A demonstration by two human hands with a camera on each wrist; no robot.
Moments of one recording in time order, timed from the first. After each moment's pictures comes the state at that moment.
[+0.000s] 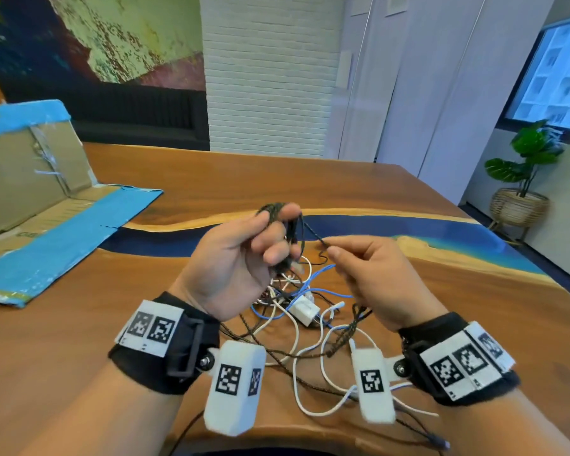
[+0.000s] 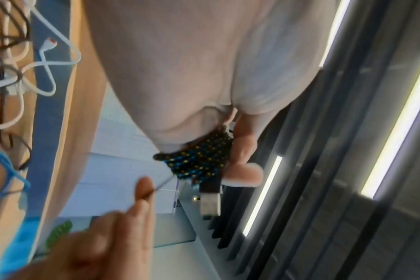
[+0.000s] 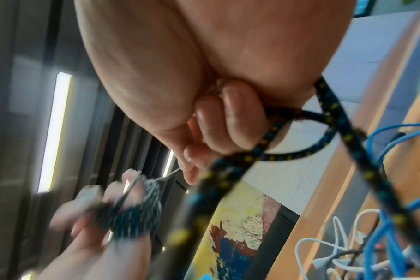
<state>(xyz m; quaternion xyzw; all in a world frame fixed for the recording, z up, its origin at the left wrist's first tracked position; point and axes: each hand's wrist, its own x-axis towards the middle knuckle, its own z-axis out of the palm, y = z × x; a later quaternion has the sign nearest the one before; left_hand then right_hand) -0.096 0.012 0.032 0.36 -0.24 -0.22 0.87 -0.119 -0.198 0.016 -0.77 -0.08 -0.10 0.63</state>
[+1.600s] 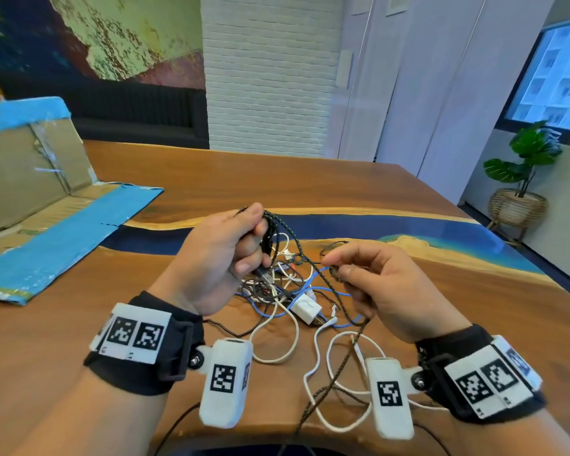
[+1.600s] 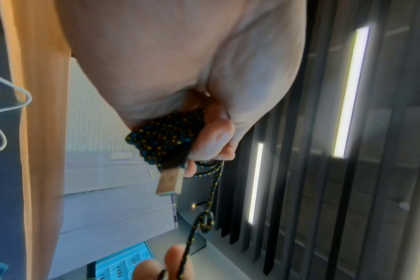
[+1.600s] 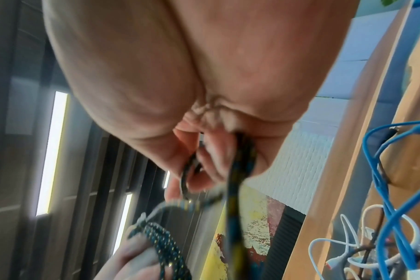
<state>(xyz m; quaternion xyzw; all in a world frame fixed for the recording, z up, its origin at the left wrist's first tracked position) -0.094 0.029 0.034 0.54 -0.19 -0.09 0.81 -0.138 -0.202 0.017 -0.74 -0.13 -0.04 0.66</state>
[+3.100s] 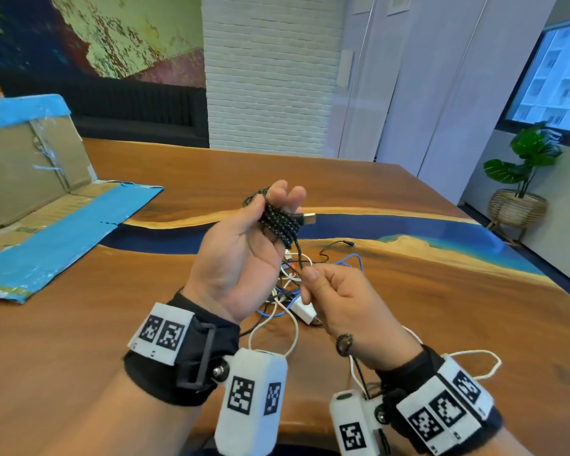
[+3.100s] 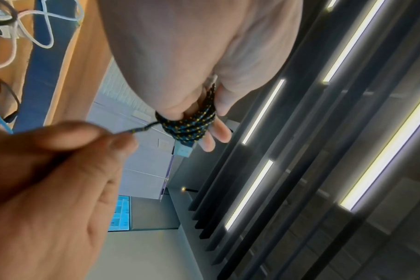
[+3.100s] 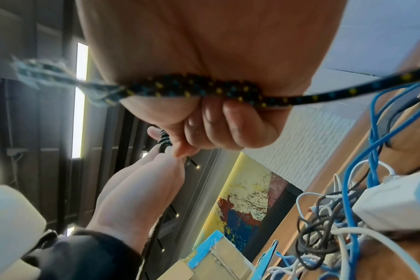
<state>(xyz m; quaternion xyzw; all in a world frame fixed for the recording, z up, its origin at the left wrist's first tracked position) -0.107 -0.005 0.045 0.27 -0.16 -0.10 0.94 -0.142 -0.159 -0.009 -0.82 -0.16 -0.10 0.55</state>
